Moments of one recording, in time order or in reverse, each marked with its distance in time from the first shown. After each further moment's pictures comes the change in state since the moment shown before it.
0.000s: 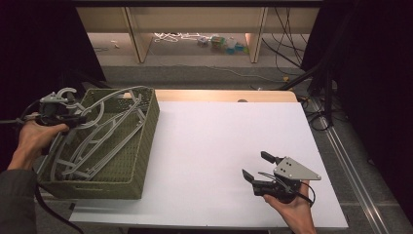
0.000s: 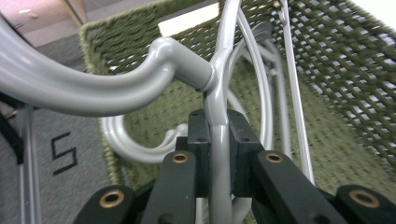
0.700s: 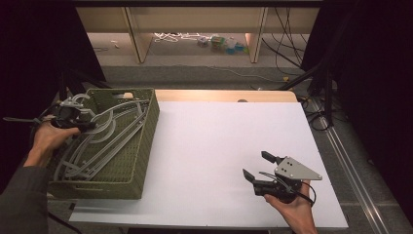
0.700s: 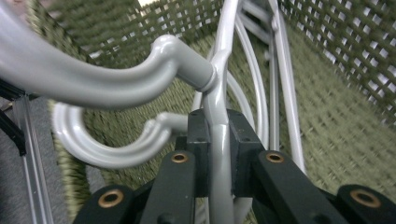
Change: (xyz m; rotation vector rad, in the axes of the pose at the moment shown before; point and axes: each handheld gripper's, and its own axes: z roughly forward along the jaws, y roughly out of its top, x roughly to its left) left arm -0.015 -0.006 0.037 0.087 -0.011 0.048; right arm -0.001 0.001 -0.002 0.011 0.008 0.008
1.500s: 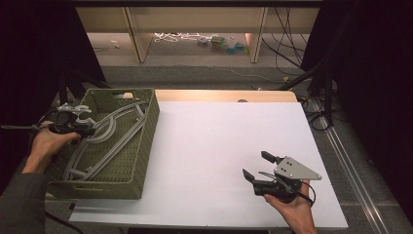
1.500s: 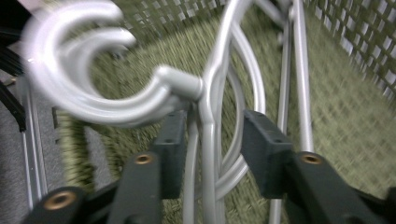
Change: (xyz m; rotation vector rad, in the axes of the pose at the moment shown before) left arm 0.000 -0.013 -0.010 -0.015 0.031 -0.111; right arm -0.001 -0.001 0.002 -0.005 -0.006 -0.008
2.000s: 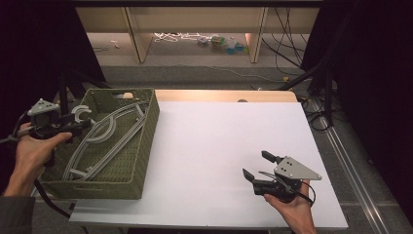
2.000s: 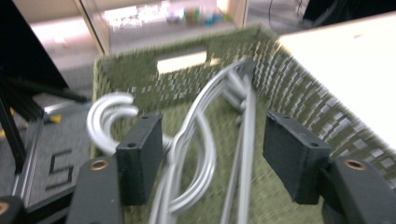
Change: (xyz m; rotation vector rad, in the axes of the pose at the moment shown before) left arm -0.044 0.002 -0.073 -0.329 0.029 -0.084; right arm 0.000 0.000 0.000 -0.006 -0.009 0.000
